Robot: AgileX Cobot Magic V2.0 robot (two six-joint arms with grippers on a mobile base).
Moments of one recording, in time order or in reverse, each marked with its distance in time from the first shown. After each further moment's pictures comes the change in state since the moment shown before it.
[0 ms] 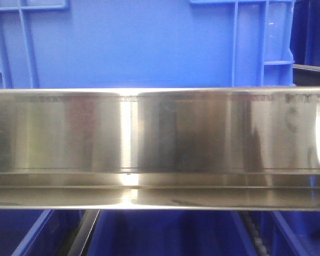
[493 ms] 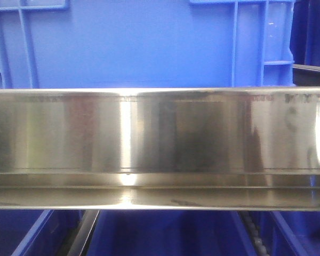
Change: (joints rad) left arm 0.000 0.000 0.000 0.000 -0.029 0.000; right arm 0.000 0.000 0.000 0.000 -0.002 0.000
